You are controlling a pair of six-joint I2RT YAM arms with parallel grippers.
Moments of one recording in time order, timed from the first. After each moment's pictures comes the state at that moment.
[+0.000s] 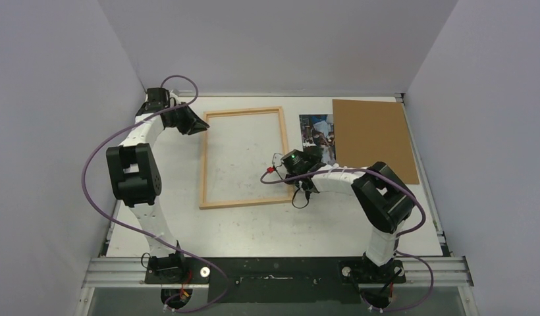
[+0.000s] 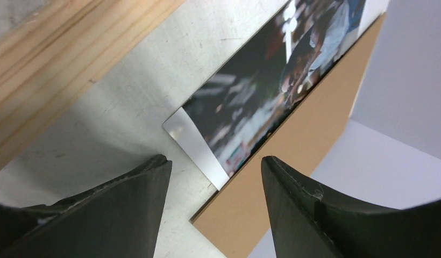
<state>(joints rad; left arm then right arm) 0.11 2.01 1.59 -0.50 0.62 -0.61 0.71 1.80 0.96 -0.15 0.54 -0.74</state>
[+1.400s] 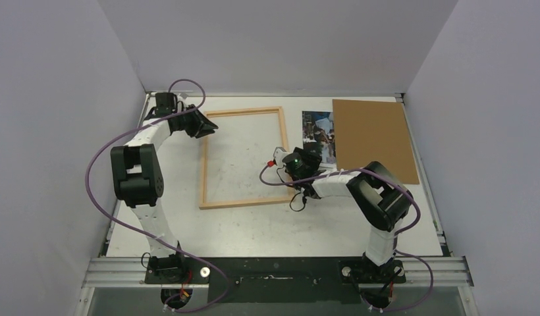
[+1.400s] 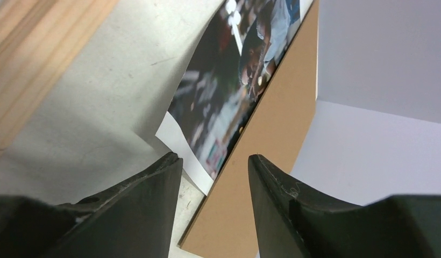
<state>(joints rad) 0.07 1.99 1.49 -0.36 0.66 -0.70 0.72 1.83 0.87 0.23 0.71 -0.78</state>
